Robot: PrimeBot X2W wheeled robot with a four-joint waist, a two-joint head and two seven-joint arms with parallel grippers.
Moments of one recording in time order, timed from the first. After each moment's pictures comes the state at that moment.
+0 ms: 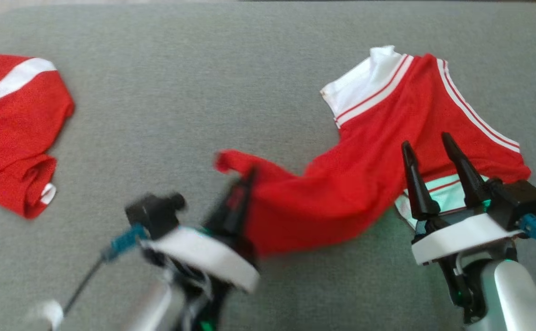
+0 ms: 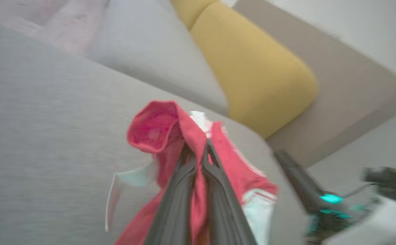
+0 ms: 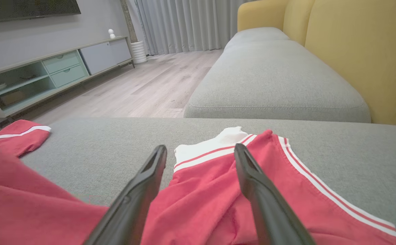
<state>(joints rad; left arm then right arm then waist) -0.12 0.11 -0.56 -0.26 -0.75 0.10 0.19 -0.07 -0.06 0.10 -0.08 0.15 0.12 0.05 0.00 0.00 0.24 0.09</state>
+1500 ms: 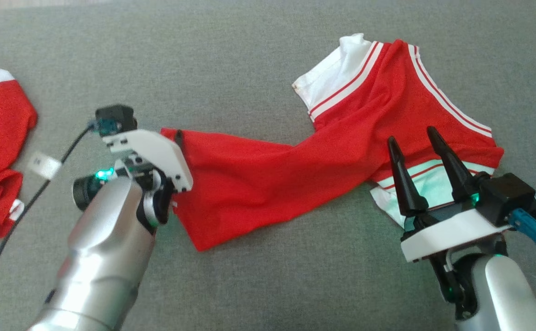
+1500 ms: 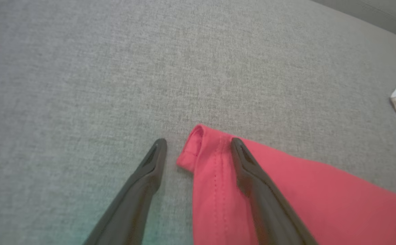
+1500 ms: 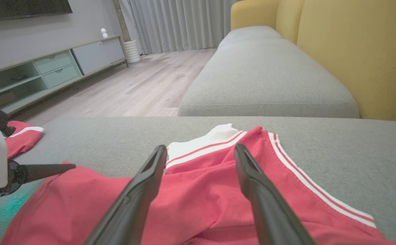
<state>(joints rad) -0.67 0.12 -0.43 0.70 -0.67 0.21 0.39 -0.09 -0.06 0.15 -0.09 0.16 0.12 0.05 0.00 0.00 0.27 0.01</state>
